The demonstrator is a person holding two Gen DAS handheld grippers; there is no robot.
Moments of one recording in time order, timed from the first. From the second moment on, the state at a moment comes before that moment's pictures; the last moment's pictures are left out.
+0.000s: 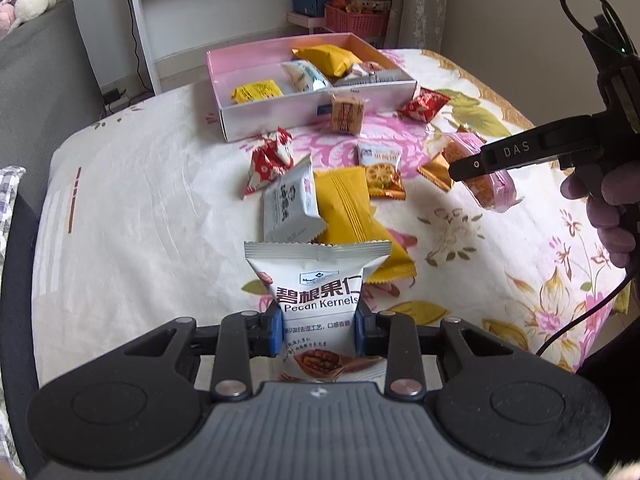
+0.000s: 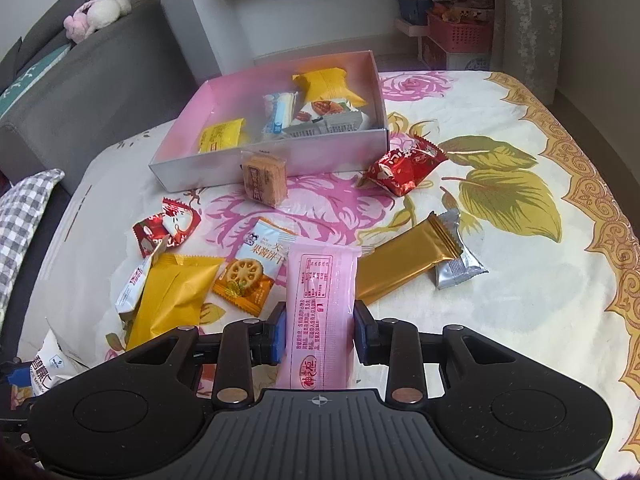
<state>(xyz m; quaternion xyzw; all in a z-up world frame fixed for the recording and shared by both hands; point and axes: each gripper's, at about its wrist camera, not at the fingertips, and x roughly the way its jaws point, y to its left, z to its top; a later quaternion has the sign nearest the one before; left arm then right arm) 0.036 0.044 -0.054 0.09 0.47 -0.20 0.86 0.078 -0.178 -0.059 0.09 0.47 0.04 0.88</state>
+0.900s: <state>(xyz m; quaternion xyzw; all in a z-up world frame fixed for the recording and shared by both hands) 0.099 0.018 -0.026 0.04 0.42 -0.15 0.89 0.113 -0.196 -0.014 0.15 0.42 0.04 0.90</state>
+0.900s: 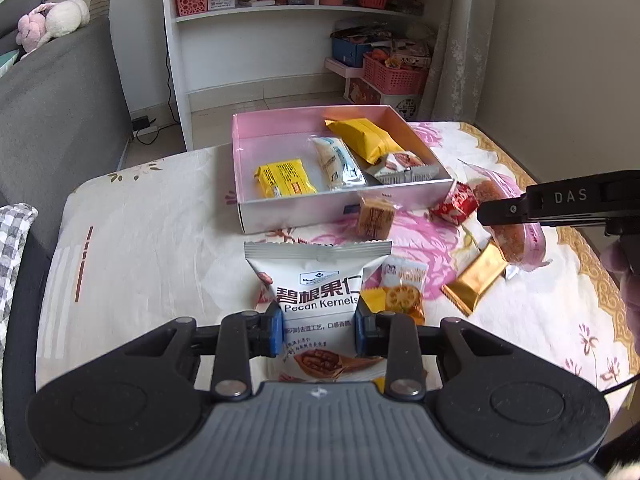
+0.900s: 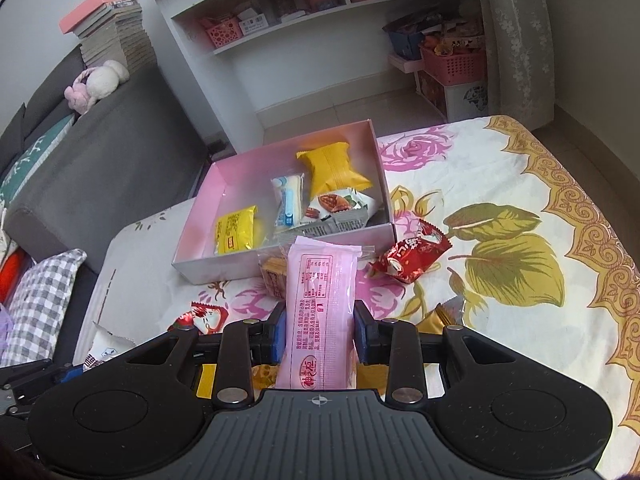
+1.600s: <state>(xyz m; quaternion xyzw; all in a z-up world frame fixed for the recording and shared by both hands) 0.196 -0.018 -0.018 0.08 0.39 -0.11 0.91 0.208 -0.195 -0.014 0.21 0.42 0.08 0.88</state>
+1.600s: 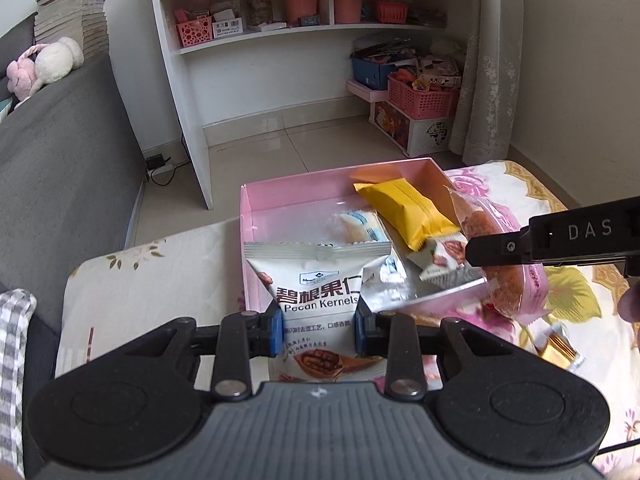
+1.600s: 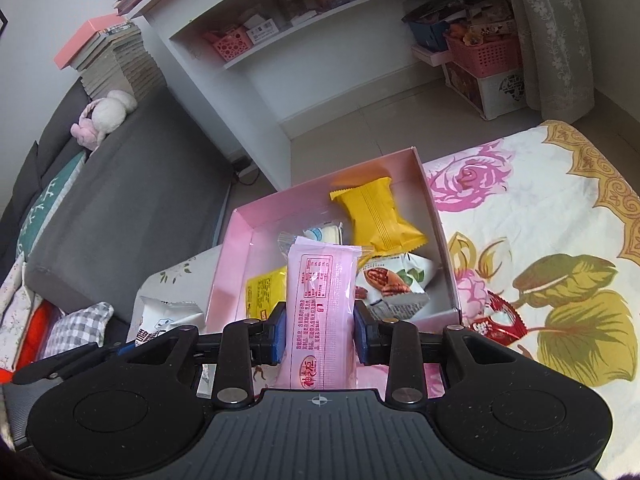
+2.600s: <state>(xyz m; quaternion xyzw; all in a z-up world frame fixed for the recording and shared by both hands) 0.287 -0.029 -0.064 0.09 0.39 -0.07 0.91 0.310 -0.191 -0.046 0.22 0.40 0.09 0.89</state>
